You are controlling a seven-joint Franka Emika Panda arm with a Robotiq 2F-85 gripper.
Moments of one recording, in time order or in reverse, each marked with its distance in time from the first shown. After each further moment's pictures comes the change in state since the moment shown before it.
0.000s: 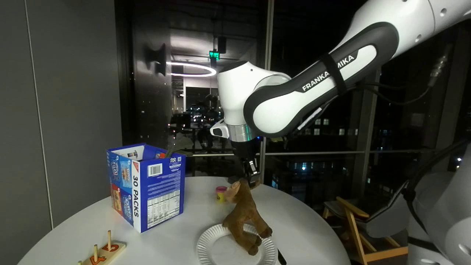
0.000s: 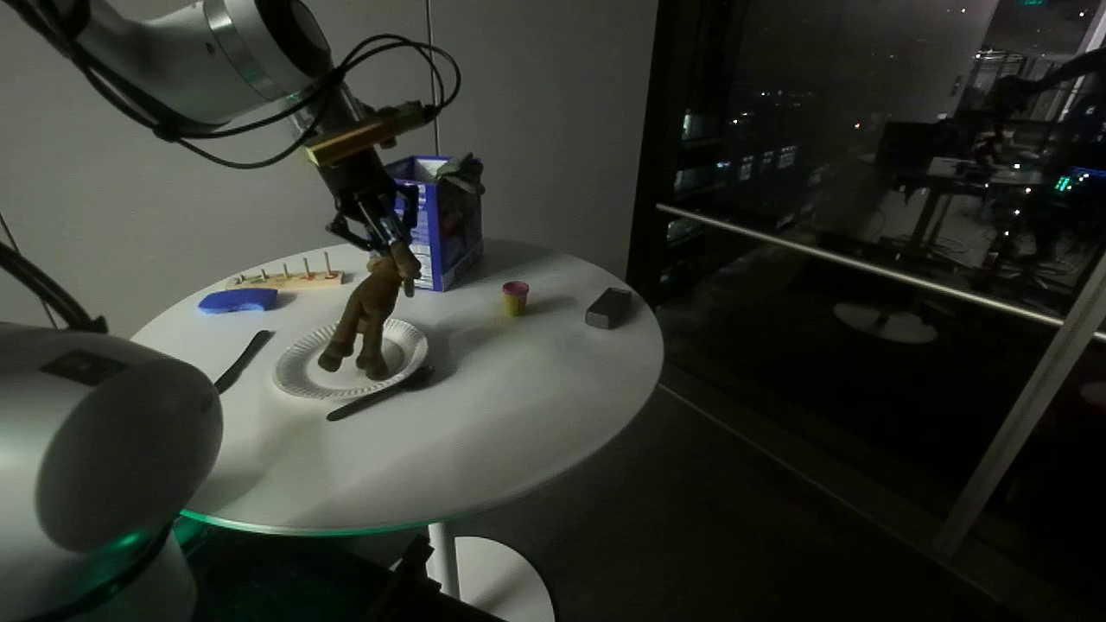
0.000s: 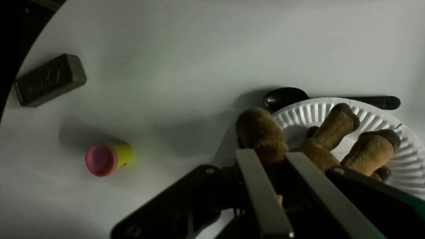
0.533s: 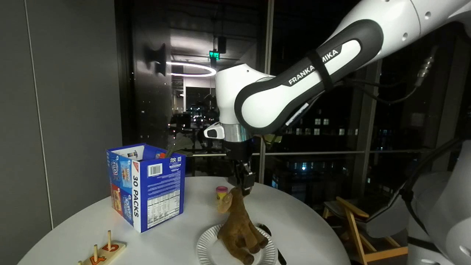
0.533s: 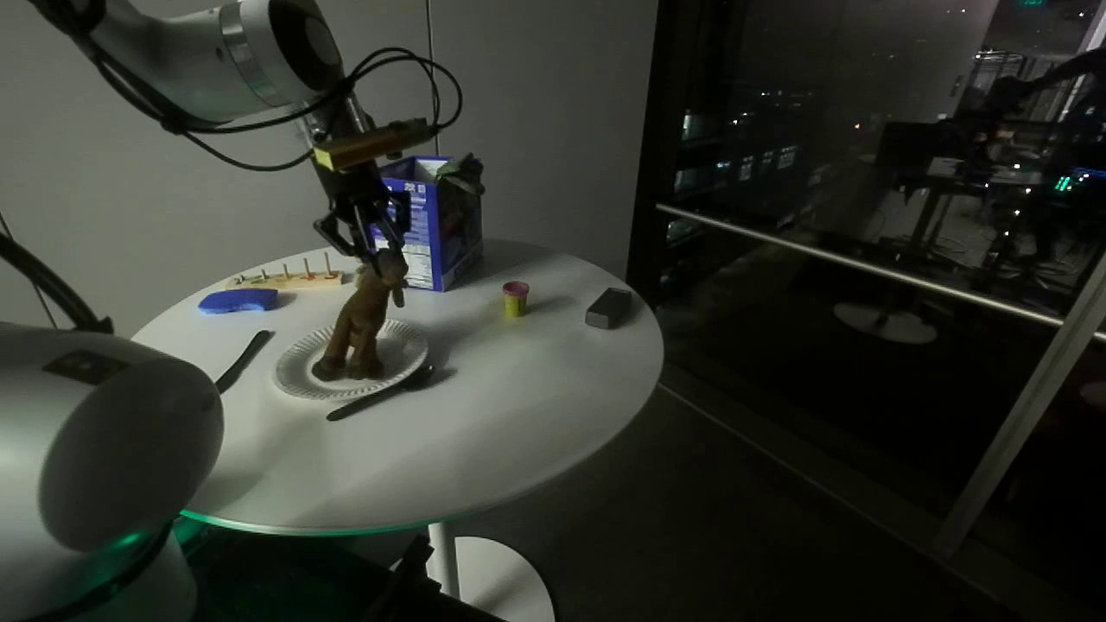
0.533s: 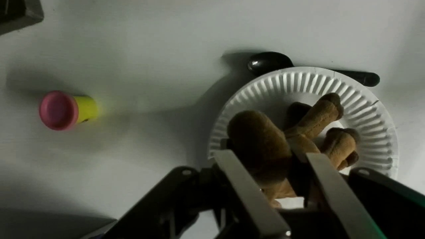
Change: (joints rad) arm 0.007 0.050 -0.012 0.030 0.149 0.037 -0.197
